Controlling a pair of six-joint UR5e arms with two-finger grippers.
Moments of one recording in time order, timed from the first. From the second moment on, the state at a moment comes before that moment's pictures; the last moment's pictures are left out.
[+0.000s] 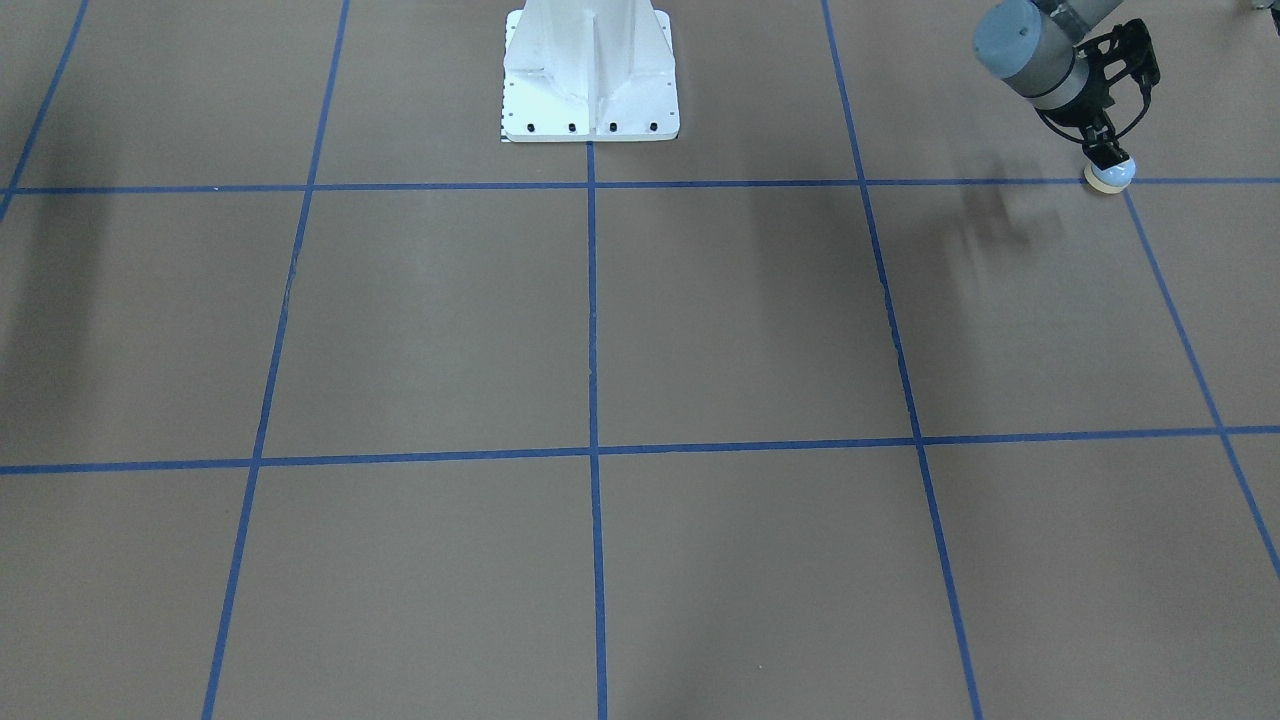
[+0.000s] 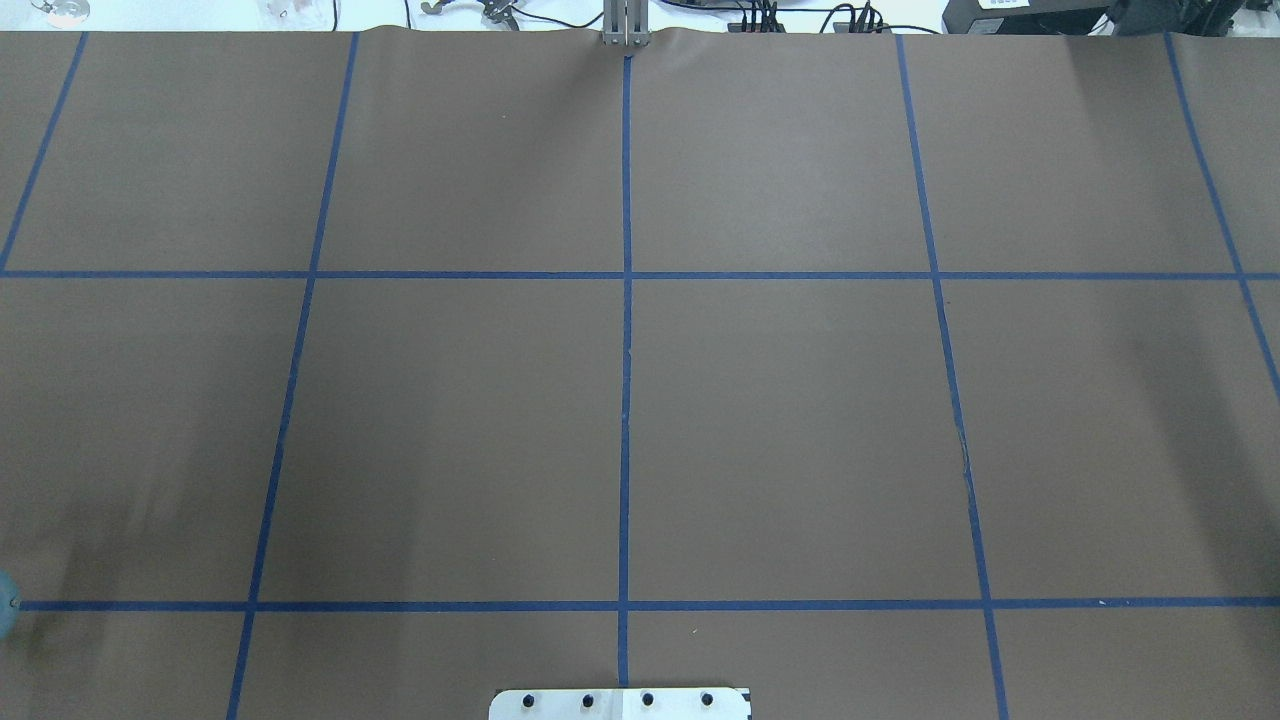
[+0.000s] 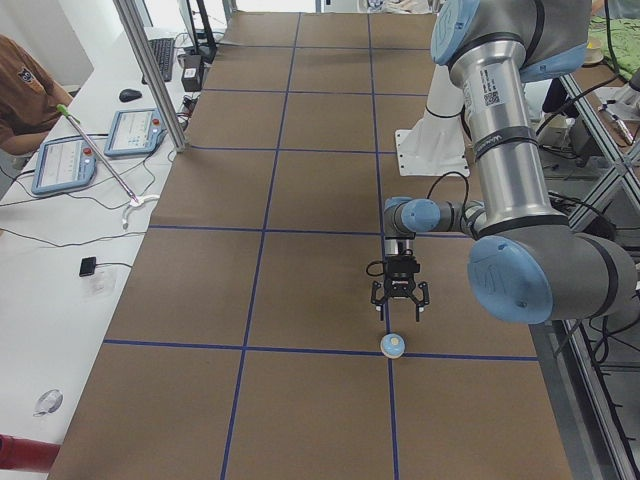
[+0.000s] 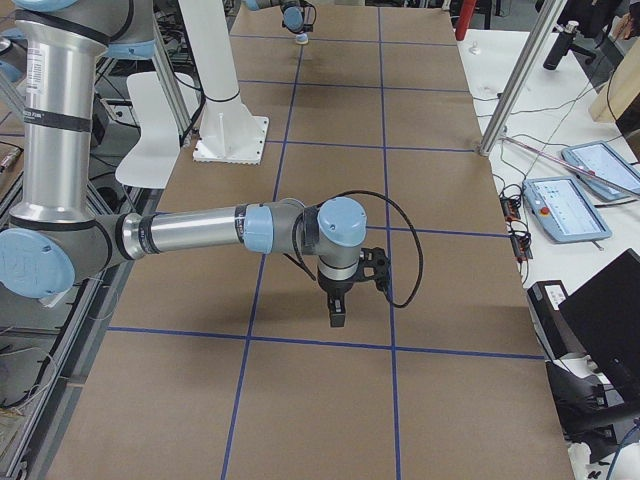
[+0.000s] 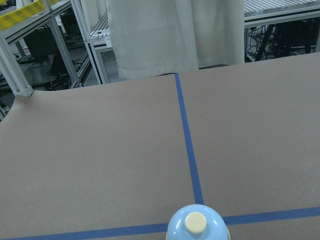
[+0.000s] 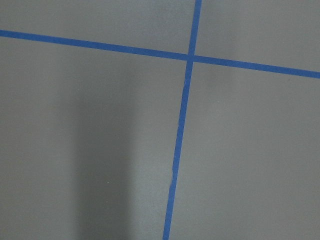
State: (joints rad) left arm -0.24 -1.14 -2.09 -1.29 -1.54 -2.80; right arm 1.56 -1.72 1.87 -1.73 2.33 -0.12
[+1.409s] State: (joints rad) left arm -0.23 -1.19 -1.92 -1.40 -1.52 -2.83; right arm 1.56 -1.72 1.87 -1.73 2.32 -0.12
